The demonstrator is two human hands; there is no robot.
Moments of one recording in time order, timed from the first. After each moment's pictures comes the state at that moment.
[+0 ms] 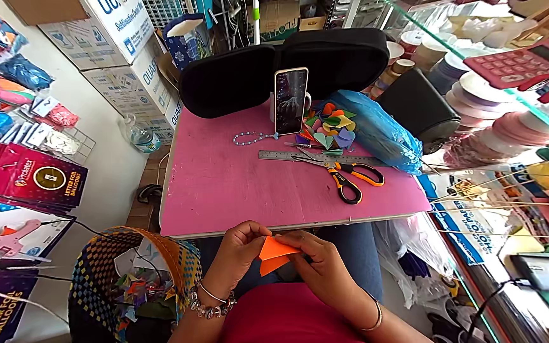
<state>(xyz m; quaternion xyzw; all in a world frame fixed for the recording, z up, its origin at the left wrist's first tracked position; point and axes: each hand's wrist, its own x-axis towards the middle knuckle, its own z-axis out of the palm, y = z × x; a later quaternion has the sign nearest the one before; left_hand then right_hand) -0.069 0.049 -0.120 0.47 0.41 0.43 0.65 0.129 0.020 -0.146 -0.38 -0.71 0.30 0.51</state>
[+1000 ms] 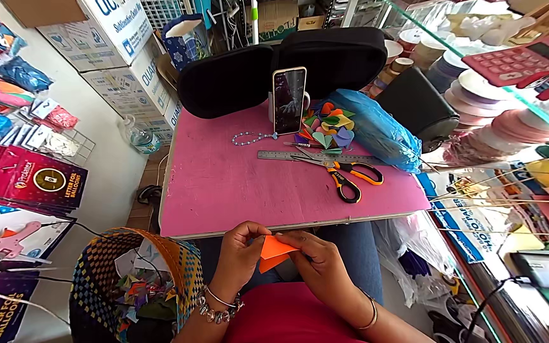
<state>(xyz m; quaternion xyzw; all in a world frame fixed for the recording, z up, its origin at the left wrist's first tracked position) -0.058 0.043 -0.130 0.52 0.40 0.51 0.56 0.125 0.018 -0.148 -0.38 -0.70 0.28 0.54</state>
